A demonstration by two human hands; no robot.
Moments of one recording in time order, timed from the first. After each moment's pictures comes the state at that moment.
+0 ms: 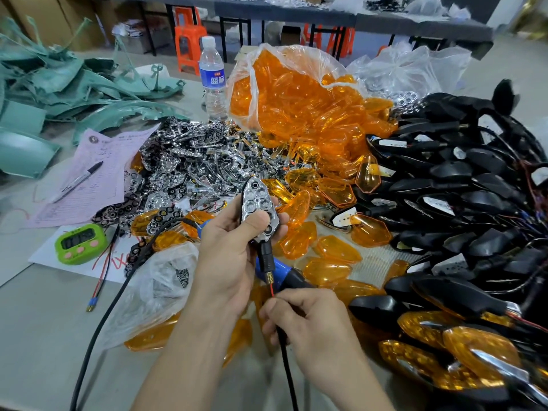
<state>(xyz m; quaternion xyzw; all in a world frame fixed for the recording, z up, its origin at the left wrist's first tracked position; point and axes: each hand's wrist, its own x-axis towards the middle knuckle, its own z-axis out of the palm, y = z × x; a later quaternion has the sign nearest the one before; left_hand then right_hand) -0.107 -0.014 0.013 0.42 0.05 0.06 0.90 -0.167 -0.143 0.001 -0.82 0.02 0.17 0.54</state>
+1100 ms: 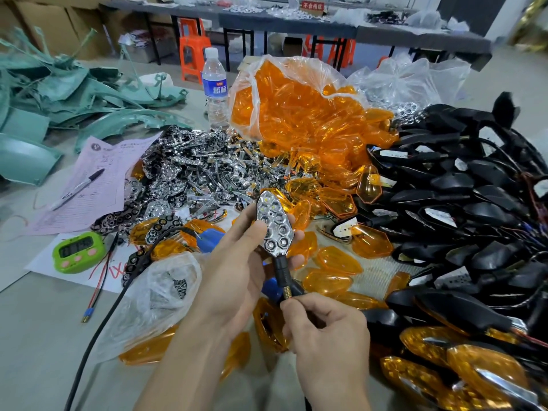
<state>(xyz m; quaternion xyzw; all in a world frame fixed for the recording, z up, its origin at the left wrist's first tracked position) -0.112 -0.015 0.008 0.42 0.02 -0.03 0.90 -0.171 -0.132 -0.006 -0.80 0.16 0.00 0.58</state>
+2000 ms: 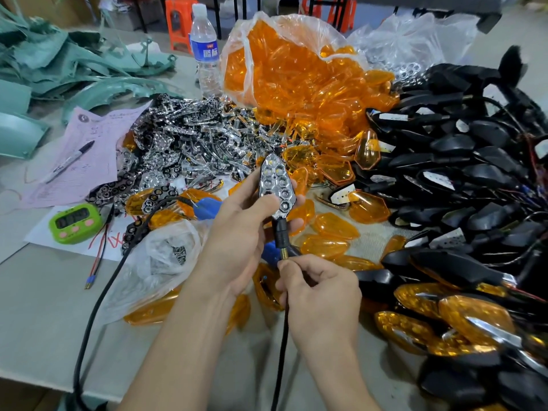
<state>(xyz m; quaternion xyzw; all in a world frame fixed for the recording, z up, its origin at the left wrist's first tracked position) -0.108 -0.021 0.006 0.49 0.00 -0.03 0.87 -0.173 -0.129 -0.018 -0.81 0.14 -0.06 0.57</state>
